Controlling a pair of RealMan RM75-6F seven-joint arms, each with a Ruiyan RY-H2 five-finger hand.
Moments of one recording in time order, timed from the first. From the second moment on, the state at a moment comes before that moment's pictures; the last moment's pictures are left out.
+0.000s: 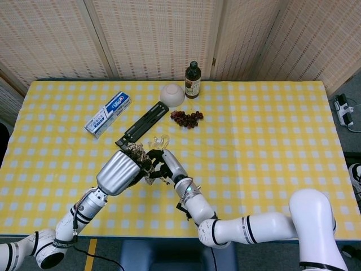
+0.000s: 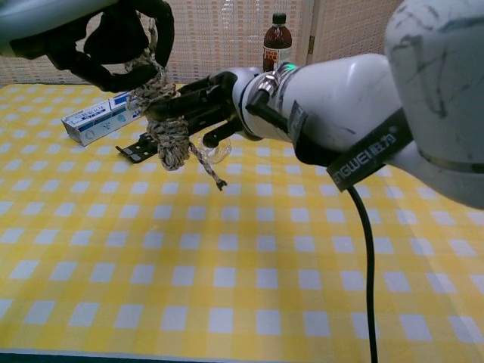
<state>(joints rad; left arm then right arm) -0.70 -1.29 -0.16 -1.82 1.59 1.22 0.41 1.19 -1.70 0.43 -1.75 -0.26 1.07 0.15</state>
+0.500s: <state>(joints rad) -0.67 -1.25 -0.17 -1.84 1.48 1.19 0.21 1.01 -1.75 0.46 -1.71 -0.59 1.06 0.27</state>
